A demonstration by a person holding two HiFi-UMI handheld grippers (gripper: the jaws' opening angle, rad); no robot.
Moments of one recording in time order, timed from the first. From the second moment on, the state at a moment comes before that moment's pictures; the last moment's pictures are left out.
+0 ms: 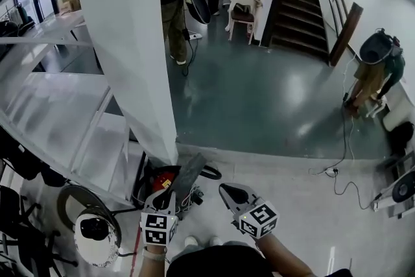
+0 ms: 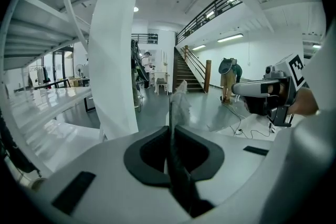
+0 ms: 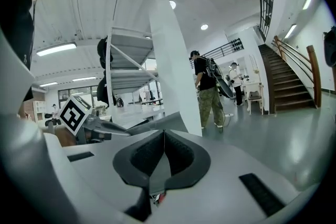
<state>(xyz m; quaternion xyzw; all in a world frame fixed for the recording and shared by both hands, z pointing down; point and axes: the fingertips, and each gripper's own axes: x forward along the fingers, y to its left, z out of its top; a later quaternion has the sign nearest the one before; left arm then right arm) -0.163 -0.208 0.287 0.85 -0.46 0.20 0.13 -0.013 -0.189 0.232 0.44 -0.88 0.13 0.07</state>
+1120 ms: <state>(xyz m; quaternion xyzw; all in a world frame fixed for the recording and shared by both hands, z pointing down) -0.178 -0.203 0.285 0.85 -0.47 0.18 0.13 -0.018 -0.188 0.231 0.44 -0.89 0.11 0.08</state>
